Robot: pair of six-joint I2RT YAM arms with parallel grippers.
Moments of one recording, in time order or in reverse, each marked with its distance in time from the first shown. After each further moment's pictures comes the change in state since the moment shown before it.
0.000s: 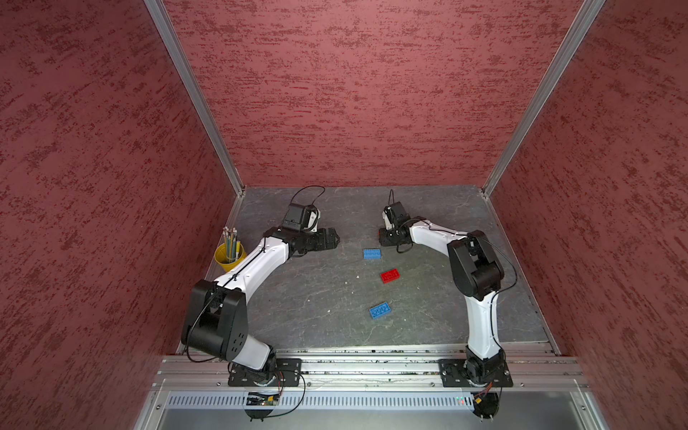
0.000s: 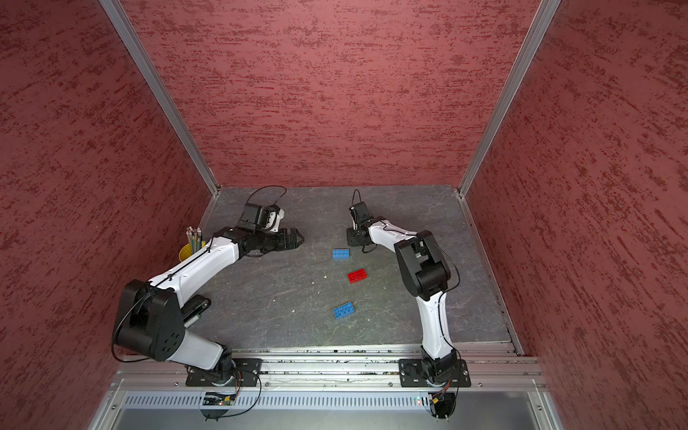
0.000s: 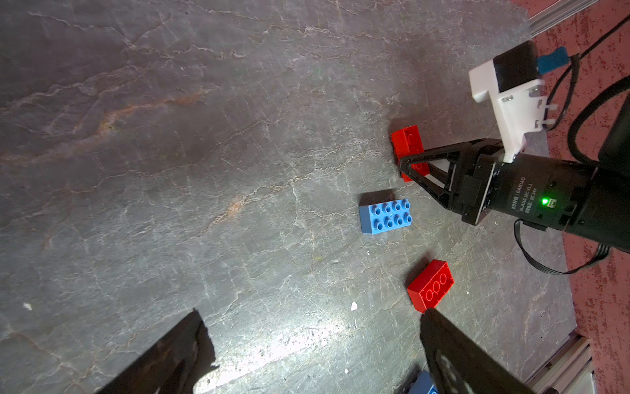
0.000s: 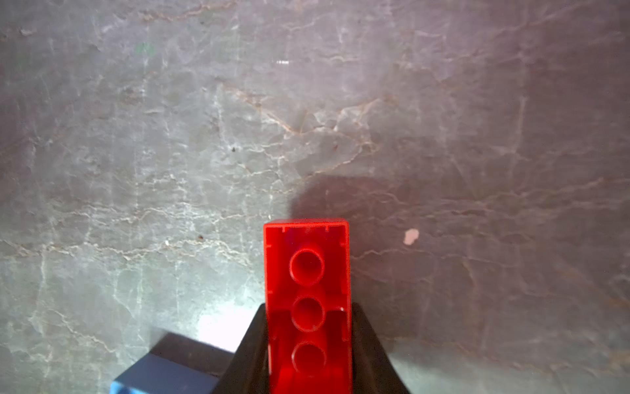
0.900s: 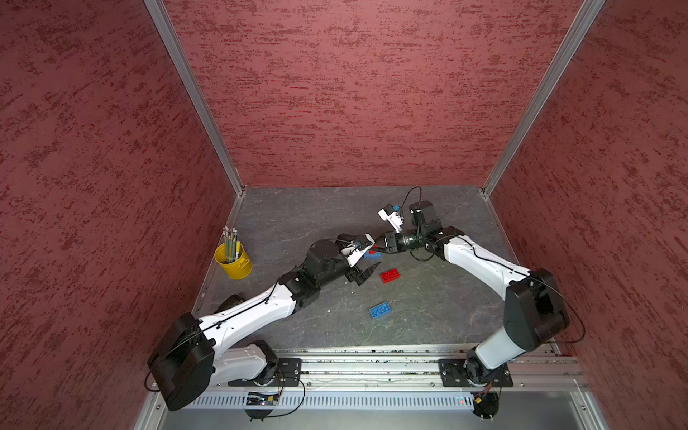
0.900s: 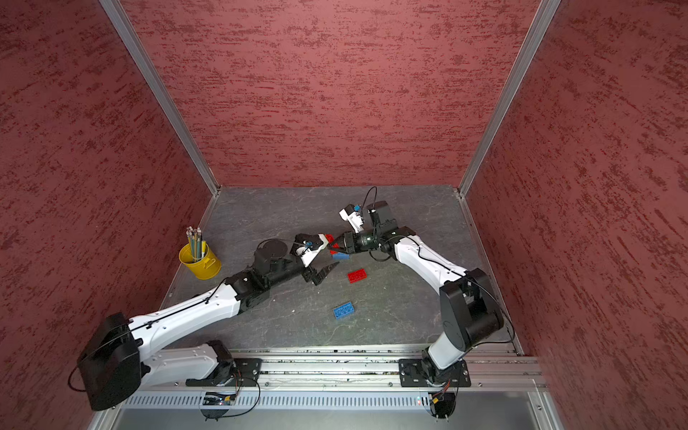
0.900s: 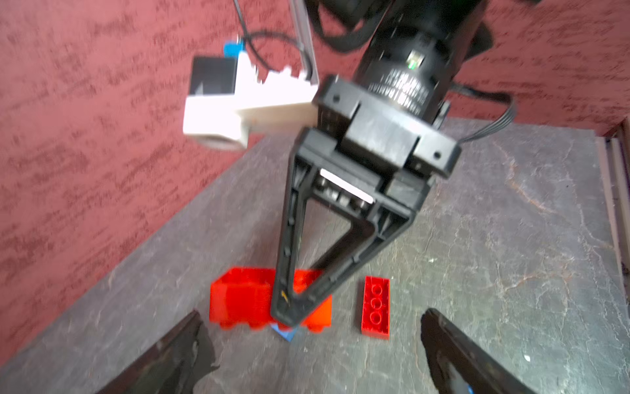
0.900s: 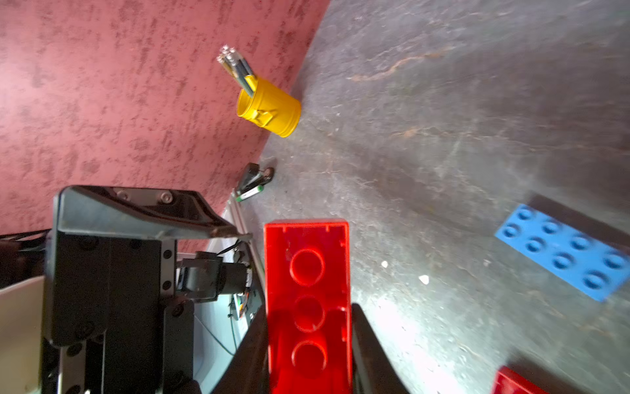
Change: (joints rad) left arm -0.465 -0.304 -0.403 0.758 -0.169 0.655; right arm -0.003 -0.520 -0.348 0.158 -0.885 0.077
